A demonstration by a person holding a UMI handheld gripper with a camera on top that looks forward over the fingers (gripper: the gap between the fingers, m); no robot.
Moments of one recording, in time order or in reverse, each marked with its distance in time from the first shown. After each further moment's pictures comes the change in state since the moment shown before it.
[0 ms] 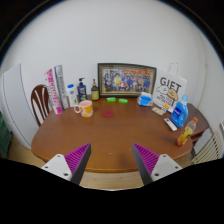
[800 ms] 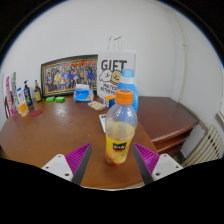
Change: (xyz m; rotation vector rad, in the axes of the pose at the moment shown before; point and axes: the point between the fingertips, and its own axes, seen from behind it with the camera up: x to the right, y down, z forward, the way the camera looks) arm 0.449 0.066 0.172 0.092 0.154 0.069
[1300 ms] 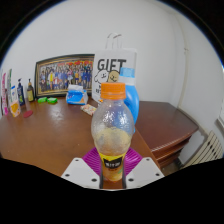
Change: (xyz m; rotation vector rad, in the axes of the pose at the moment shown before) arm 0.016 -0.018 0.065 0.043 0.048 -0.033
